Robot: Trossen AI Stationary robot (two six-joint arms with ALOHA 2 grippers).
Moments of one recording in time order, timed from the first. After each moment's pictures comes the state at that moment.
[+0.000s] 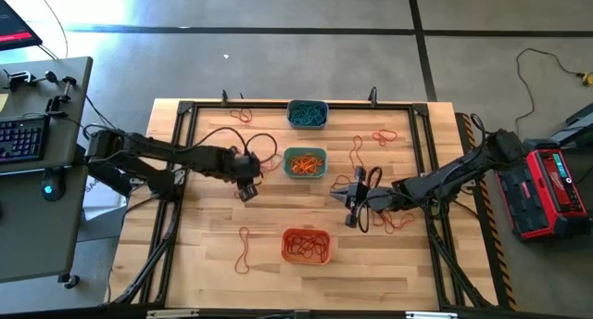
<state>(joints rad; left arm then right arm) 0.05 1.39 0.78 -0.63 -0.26 -0.37 0.33 1.34 0.49 0.38 0.52 0.16</state>
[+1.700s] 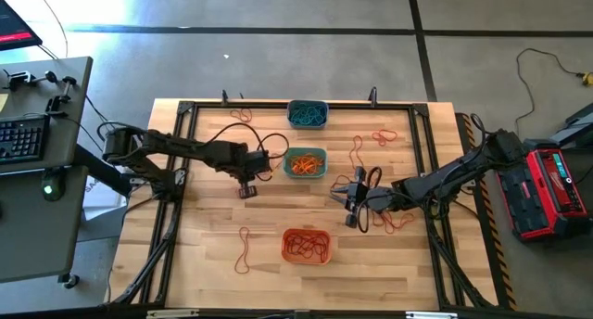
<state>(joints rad) 0.12 1.55 0.88 -0.71 -0.21 -0.08 0.33 1.34 0.49 0.37 0.51 0.16</state>
